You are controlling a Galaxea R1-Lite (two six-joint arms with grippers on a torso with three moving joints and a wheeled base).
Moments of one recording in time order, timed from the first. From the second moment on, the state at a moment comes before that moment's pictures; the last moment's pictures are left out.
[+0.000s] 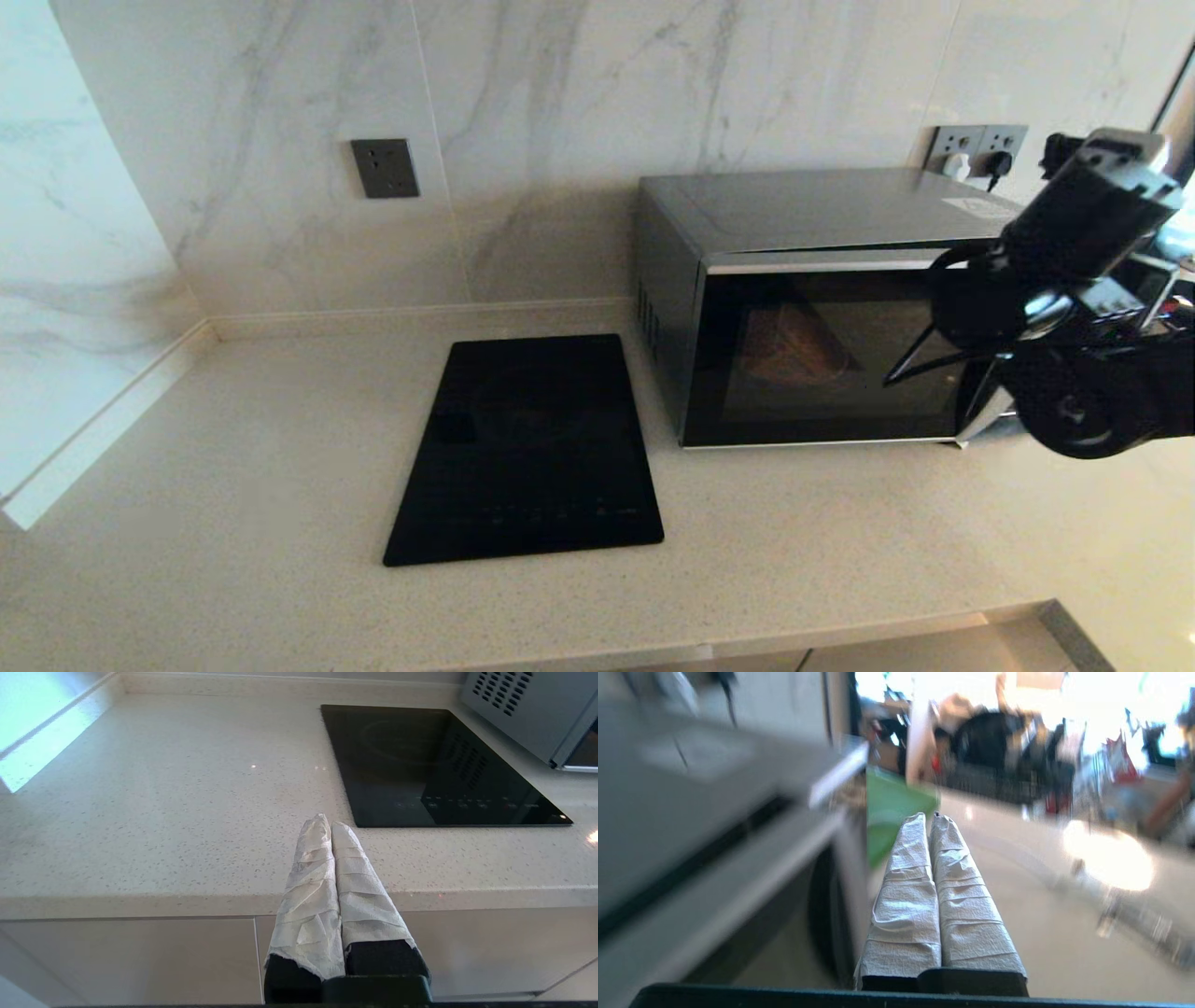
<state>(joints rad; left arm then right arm) 0.00 0.00 0.00 -0.01 0.03 -0.07 0.28 1.86 -1.13 -1.15 -1.38 -0.34</state>
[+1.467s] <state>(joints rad) 0.00 0.00 0.00 -0.01 0.03 -0.07 0.52 1.41 -1.16 -0.55 -1.05 -0.69</state>
